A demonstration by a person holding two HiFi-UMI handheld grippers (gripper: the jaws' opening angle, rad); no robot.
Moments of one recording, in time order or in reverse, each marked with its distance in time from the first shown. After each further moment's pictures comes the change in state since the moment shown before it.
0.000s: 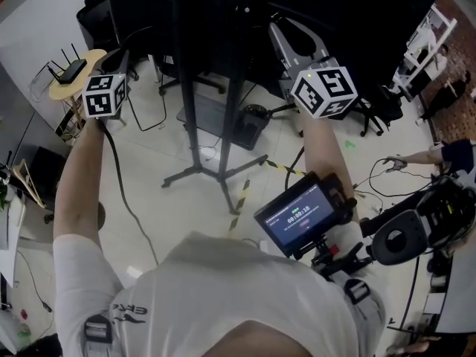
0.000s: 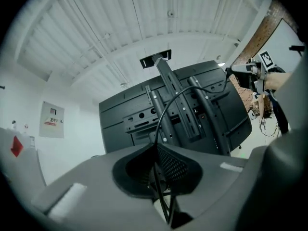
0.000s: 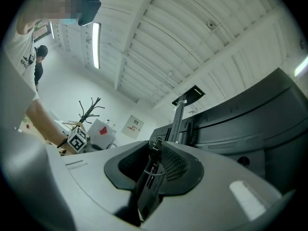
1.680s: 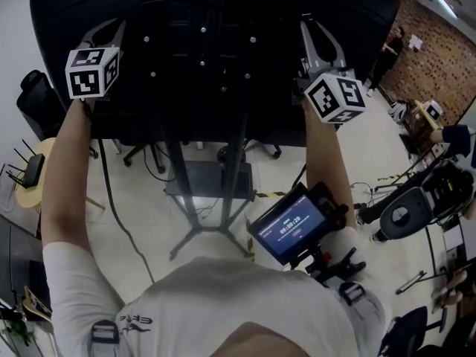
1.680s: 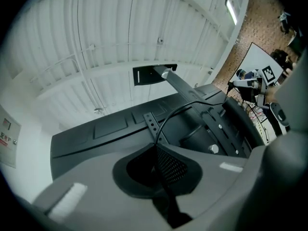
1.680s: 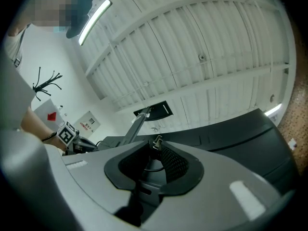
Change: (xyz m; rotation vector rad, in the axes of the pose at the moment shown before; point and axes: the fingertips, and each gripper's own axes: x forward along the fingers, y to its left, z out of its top) left arm 0.215 0.045 0.198 0.070 -0.391 -0.296; right arm 0.065 -0.110 0.069 -0.212 -0.173 -0.492
